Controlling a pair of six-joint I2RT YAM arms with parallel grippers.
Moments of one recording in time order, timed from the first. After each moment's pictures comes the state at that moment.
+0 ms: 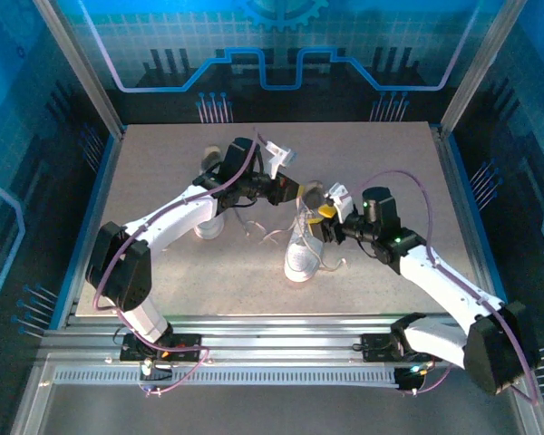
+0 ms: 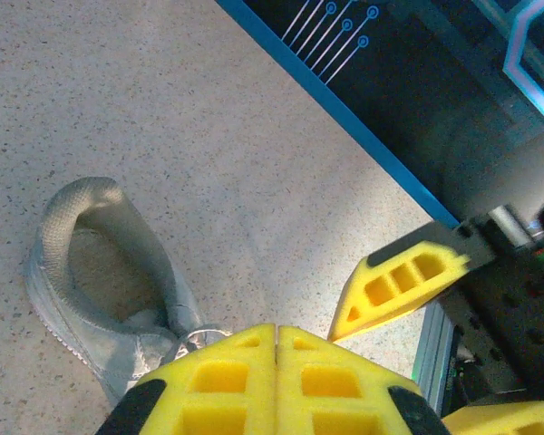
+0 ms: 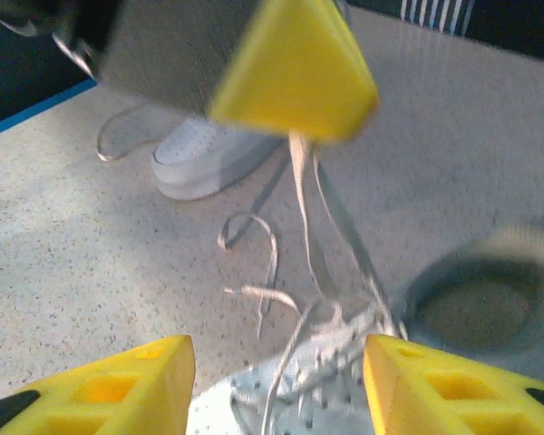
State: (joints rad) left arm -0.52 1.68 1.31 -0.18 0.64 -0.26; right arm 0.40 1.11 0.66 -0.09 -0.47 -0.07
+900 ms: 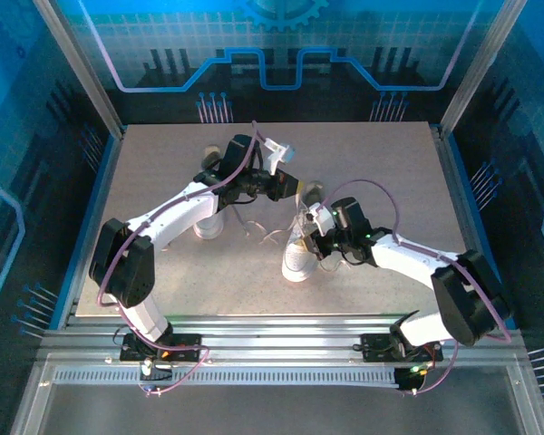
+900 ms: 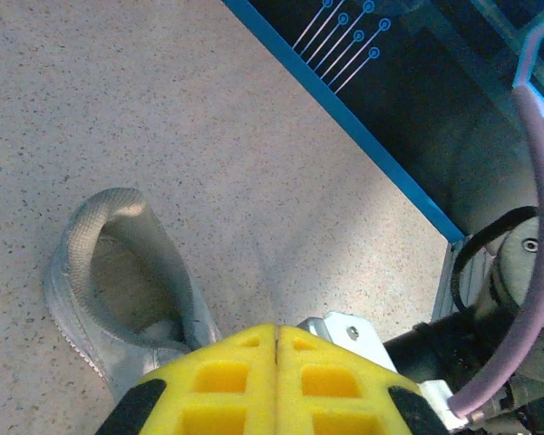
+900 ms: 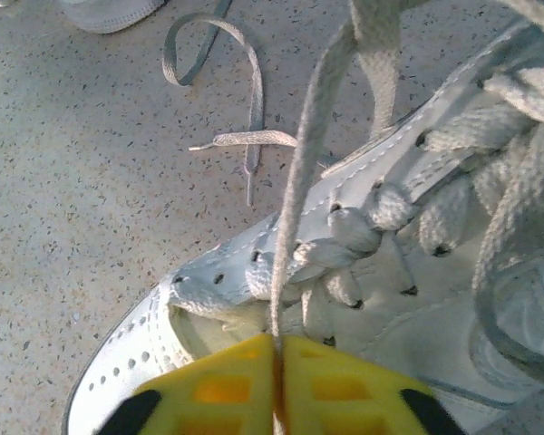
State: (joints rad) left arm -0.50 1.71 1.34 -0.18 0.64 -0.28; right arm 0.51 1.40 0.66 -0.09 -0.37 0.01
